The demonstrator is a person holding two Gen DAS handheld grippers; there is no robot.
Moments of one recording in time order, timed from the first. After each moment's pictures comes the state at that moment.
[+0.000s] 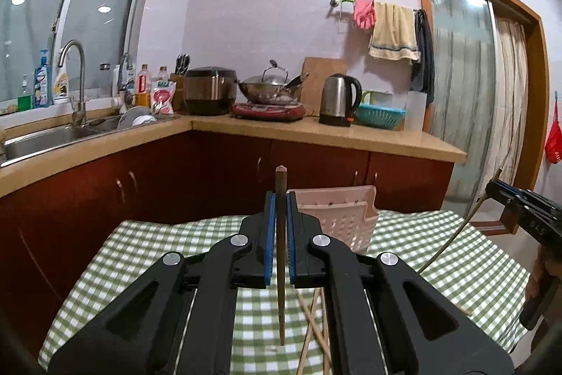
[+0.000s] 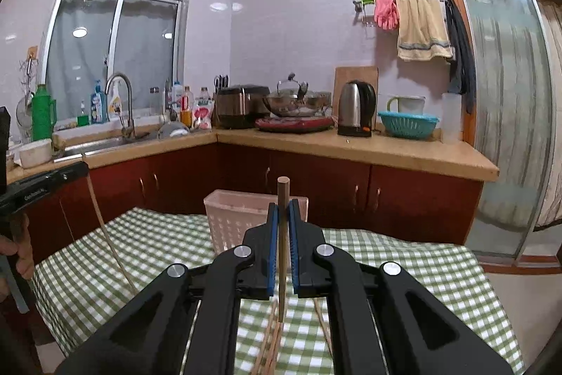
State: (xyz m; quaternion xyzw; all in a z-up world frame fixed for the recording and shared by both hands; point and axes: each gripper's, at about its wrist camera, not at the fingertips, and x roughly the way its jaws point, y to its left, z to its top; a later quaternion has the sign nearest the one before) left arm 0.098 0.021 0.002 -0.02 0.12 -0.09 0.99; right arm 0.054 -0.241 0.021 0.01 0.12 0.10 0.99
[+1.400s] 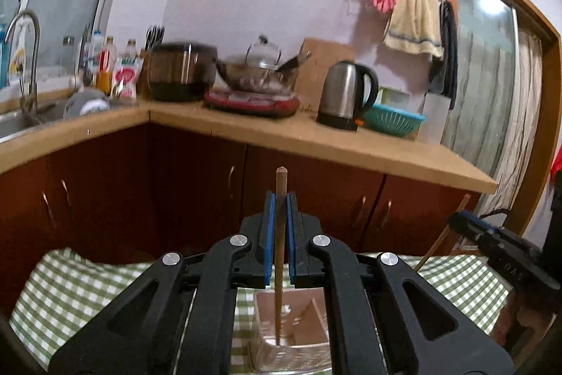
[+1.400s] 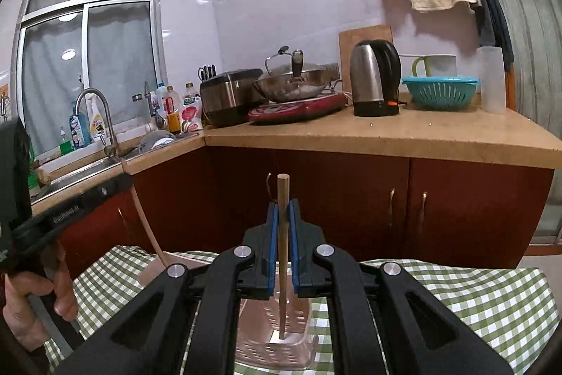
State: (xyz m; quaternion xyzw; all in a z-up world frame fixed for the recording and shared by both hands) left arm 0.325 -0.027 -0.014 -0.06 0.16 -0.11 0.98; right arm 0.263 -0.247 -0.008 0.09 0.17 0.13 0.97
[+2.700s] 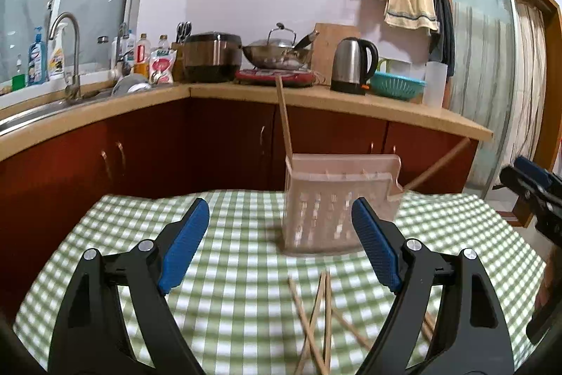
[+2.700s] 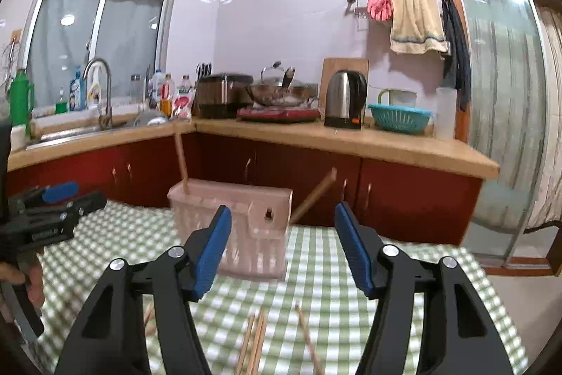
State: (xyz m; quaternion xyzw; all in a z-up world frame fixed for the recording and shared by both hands) left arm 0.157 -0.007 -0.064 -0.02 0.18 -0.06 0.98; right arm 0.099 -0.232 -0.027 -0.01 0.14 0.06 0.99
